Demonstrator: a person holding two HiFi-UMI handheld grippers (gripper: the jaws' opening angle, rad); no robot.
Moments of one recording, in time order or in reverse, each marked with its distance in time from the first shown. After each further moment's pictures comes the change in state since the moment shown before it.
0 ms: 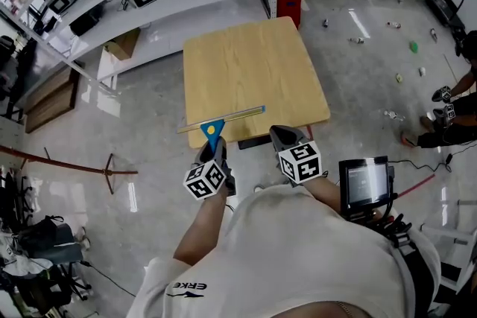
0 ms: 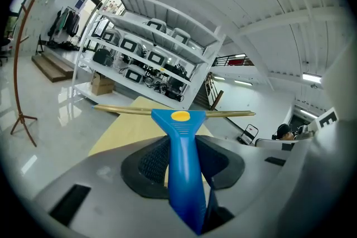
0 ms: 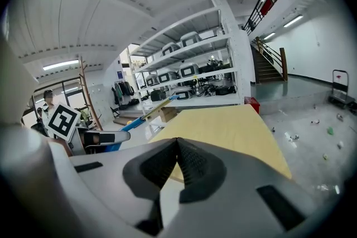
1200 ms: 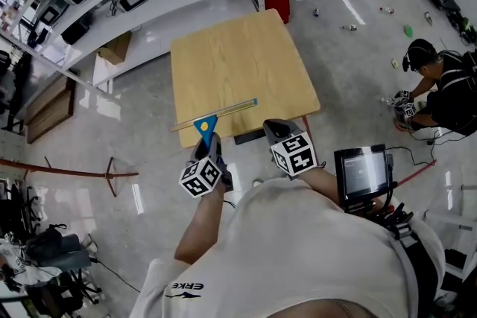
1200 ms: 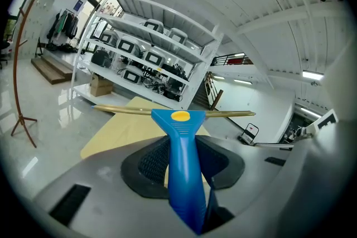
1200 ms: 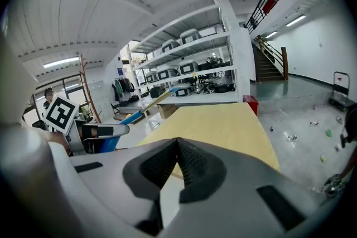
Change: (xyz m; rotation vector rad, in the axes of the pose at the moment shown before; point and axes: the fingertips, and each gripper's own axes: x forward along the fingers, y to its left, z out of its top) left arm 0.004 -0.031 -0.003 0.016 -0.007 0.006; right arm -0.015 -0.022 -0.008 -0.012 0.031 0.001
